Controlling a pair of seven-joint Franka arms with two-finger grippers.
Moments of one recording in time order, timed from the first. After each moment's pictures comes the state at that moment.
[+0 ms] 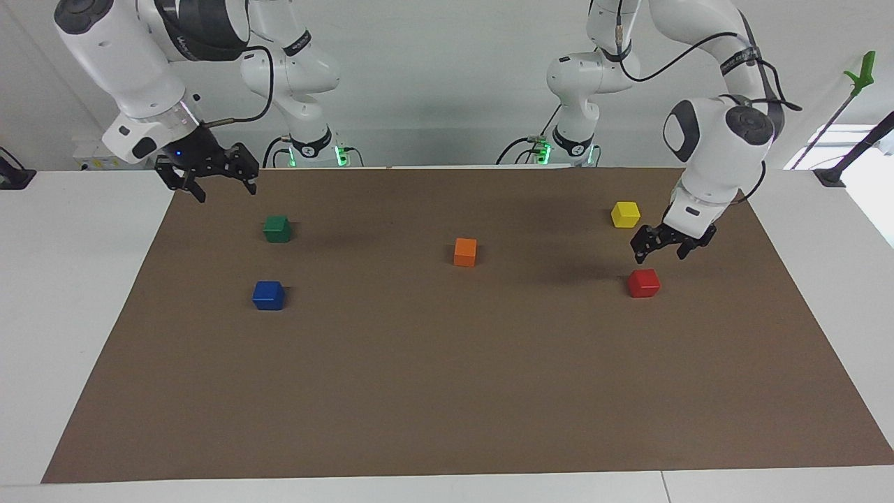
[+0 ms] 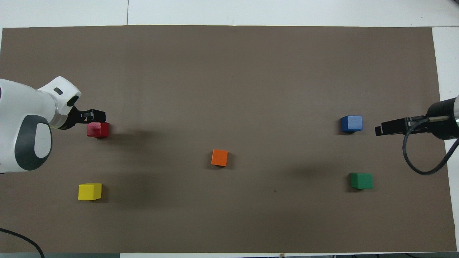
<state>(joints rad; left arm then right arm) 0.08 0.10 -0.09 -2.11 0.02 2.26 -0.04 0.02 -0.14 -0.10 -1.94 0.25 1.75 -0.16</state>
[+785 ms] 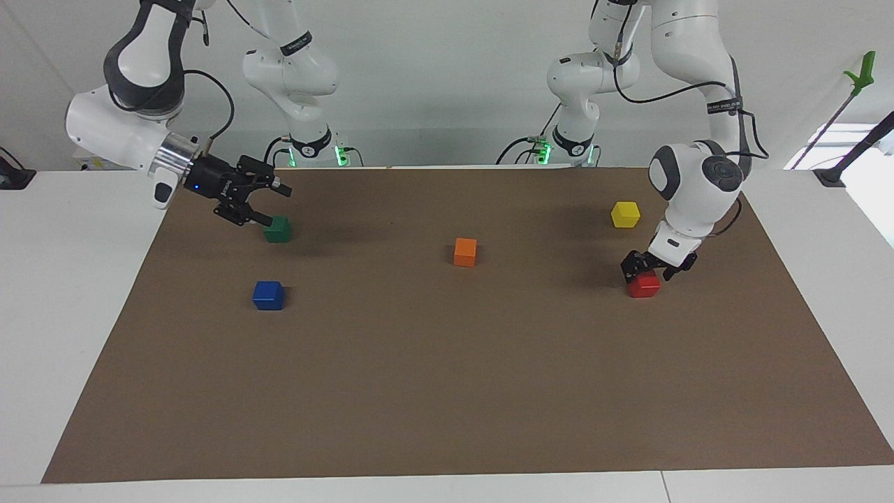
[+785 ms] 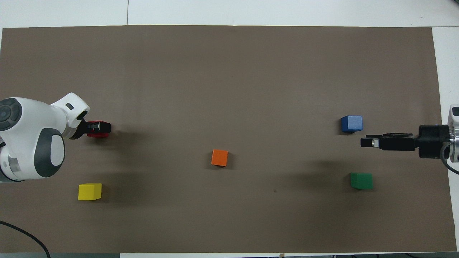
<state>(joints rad) 0.10 0.14 -0.10 -2.22 0.02 2.39 0.02 -0.18 -0.15 -0.10 -2.24 0.98 1.71 -0.72</state>
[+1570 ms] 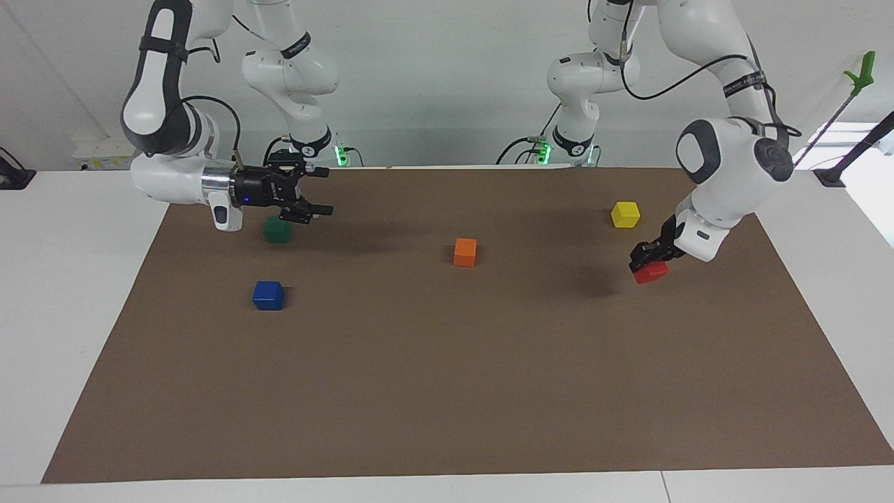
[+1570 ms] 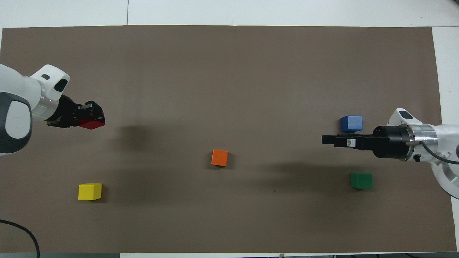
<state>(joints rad) 0.09 0.10 -0.14 -1.85 -0.16 1.84 -0.23 -0.09 -0.05 -0.09 -2.32 1.47 1.48 -0.84</state>
